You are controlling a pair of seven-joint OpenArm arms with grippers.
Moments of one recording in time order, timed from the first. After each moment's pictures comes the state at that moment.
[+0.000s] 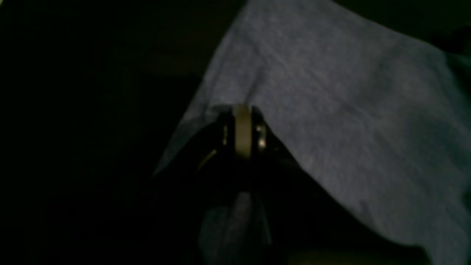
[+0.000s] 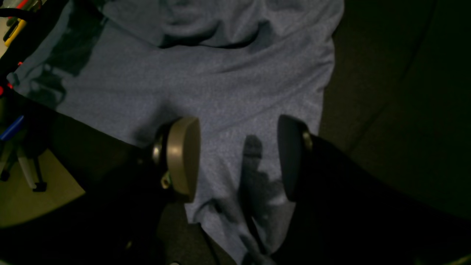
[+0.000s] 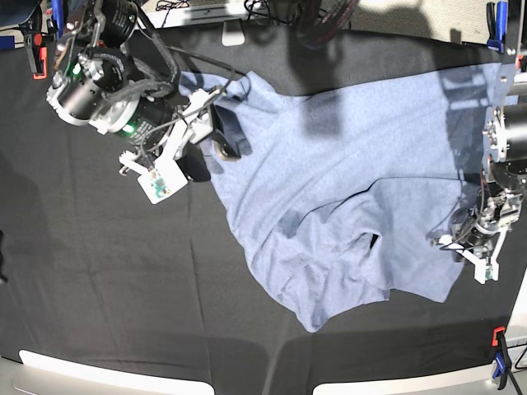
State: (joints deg) left arm -45.4 -20.5 2.6 -0.4 -9.0 -10.7 -10.5; right arm -14.0 6.6 9.2 123.6 35.3 36.6 -65.2
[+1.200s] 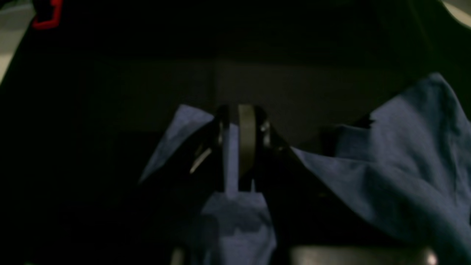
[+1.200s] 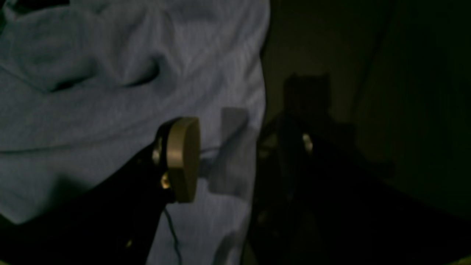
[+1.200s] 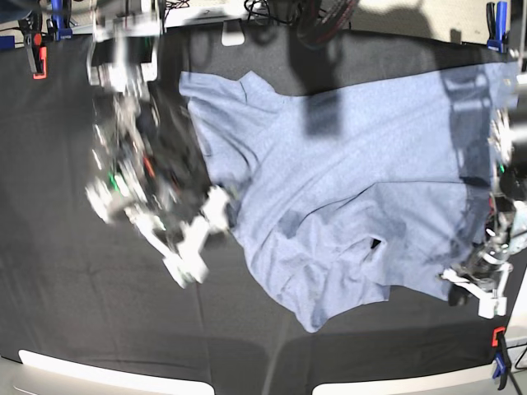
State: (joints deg) left arm -42.7 -21.2 2.7 16.1 -12.8 -28.5 -9.5; right arm 13.8 5.8 -1.2 89.4 20.2 25.7 -61.4
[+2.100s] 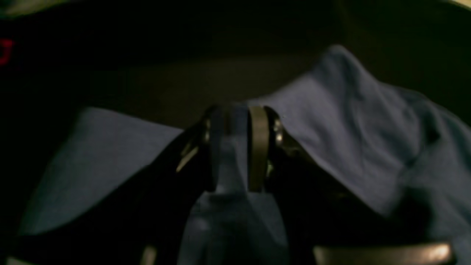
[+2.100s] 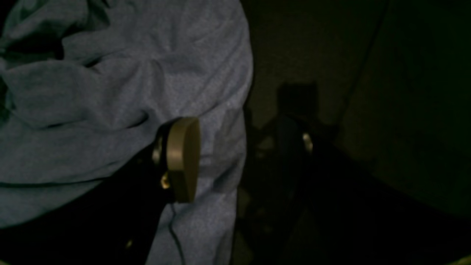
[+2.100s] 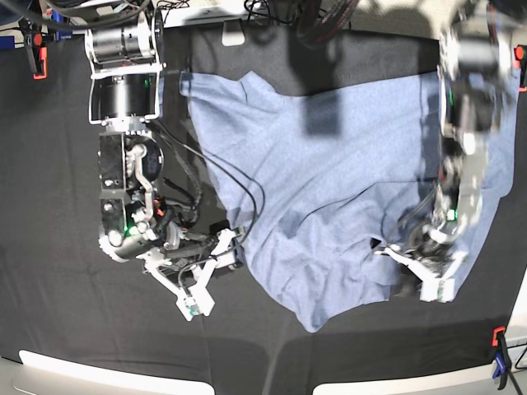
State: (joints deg) left arm -19.3 -13.3 2.7 58.9 -11.6 -8.7 0.2; right arm 19.5 5.8 -2.3 84.9 17.7 25.7 -58.4
